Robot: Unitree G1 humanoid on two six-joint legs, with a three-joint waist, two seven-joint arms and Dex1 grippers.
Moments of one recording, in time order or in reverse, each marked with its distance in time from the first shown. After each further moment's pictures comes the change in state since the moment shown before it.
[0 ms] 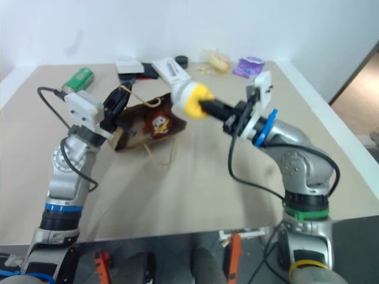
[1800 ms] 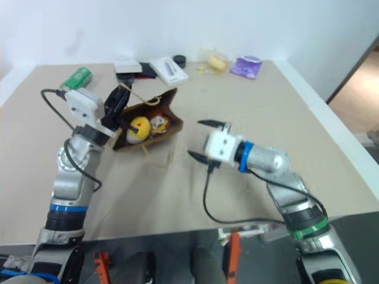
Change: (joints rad) left arm -0.005 -0.038 0.008 -0.012 -0.025 0.066 0.046; right arm 0.172 -0.182 0.381 0.218 -0.908 -1.133 -0.062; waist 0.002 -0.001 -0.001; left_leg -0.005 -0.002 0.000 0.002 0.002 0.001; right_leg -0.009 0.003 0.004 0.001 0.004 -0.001
